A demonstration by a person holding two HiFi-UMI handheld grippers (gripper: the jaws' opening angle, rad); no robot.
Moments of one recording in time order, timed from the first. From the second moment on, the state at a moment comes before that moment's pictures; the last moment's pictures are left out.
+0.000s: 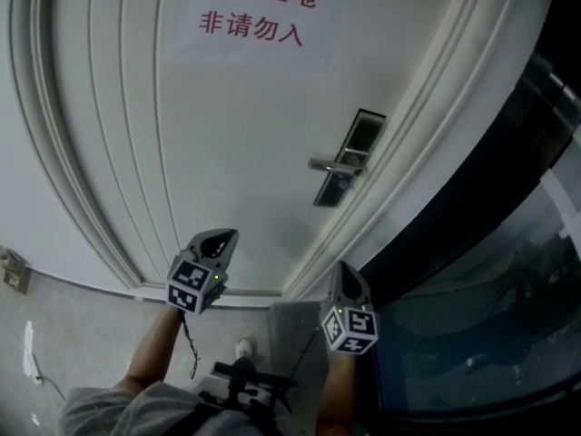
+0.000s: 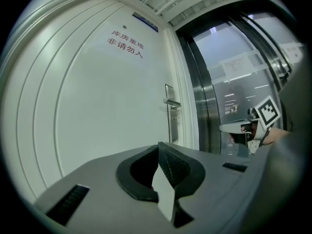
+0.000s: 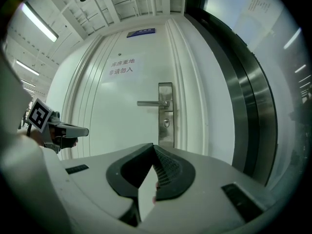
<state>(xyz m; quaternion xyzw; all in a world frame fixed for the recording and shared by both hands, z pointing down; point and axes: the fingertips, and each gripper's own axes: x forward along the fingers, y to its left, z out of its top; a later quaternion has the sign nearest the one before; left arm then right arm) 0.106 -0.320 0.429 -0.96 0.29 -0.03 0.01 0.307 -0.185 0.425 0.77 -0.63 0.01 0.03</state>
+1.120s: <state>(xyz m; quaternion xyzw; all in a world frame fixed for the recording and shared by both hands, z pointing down) 0.171 -0.404 0.430 -0.95 0.31 -0.04 0.00 0.378 -0.290 0.402 0.75 -0.66 -0.02 0.03</state>
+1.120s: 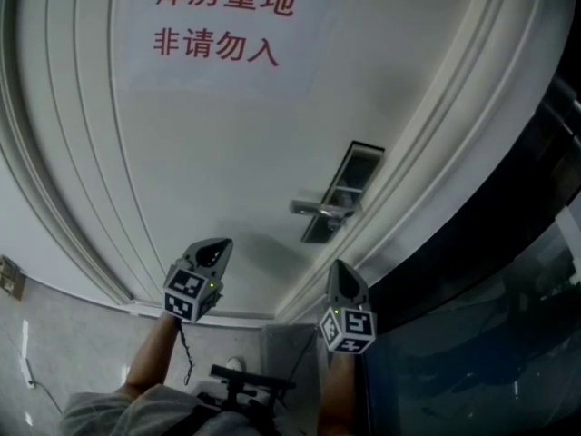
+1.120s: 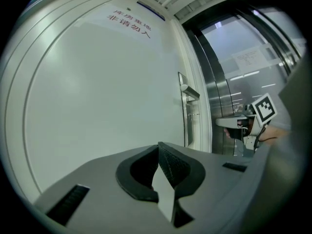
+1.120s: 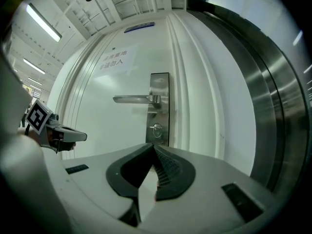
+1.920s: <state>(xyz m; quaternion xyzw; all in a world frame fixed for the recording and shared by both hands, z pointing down) 0.169 -0.424 0.435 -0.95 0.32 -0.03 -0.01 0.369 -0.332 0.379 0.72 -0.65 -0.14 0.20</state>
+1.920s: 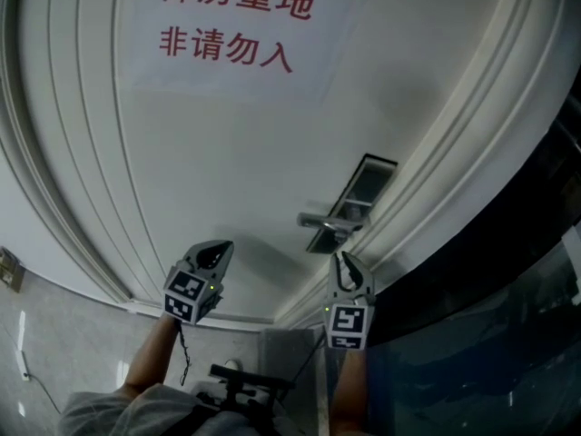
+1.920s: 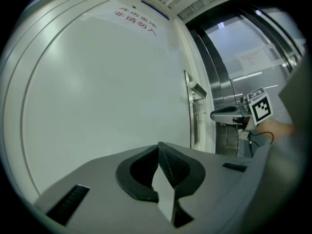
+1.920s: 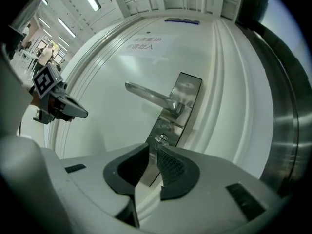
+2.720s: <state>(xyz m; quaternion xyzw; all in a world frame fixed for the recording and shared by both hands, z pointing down) 0.148 -0.433 0.439 -0.94 0.33 -0.03 -0.02 0.369 -0.365 0.362 0.70 -0.60 -0.22 0.32</state>
